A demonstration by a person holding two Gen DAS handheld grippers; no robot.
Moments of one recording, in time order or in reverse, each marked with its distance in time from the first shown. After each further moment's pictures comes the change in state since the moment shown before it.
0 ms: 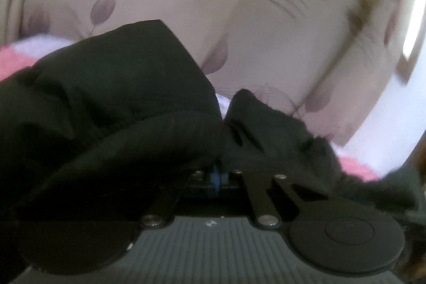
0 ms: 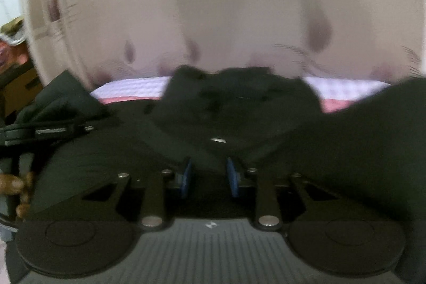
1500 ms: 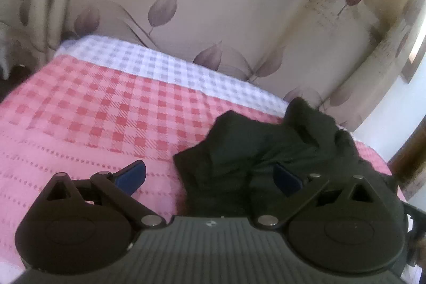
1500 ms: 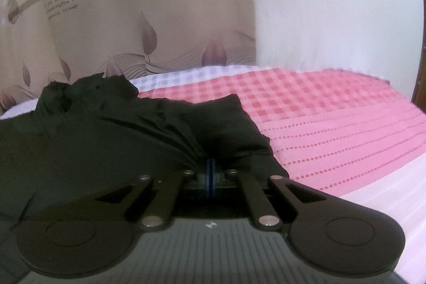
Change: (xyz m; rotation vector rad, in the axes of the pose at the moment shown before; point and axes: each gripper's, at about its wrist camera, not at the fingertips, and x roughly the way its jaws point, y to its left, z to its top) left arm -0.071 0.122 0.062 0.044 0.160 -0.003; right arm -0.087 -0.095 -0.042 0.113 -0.057 -0.404
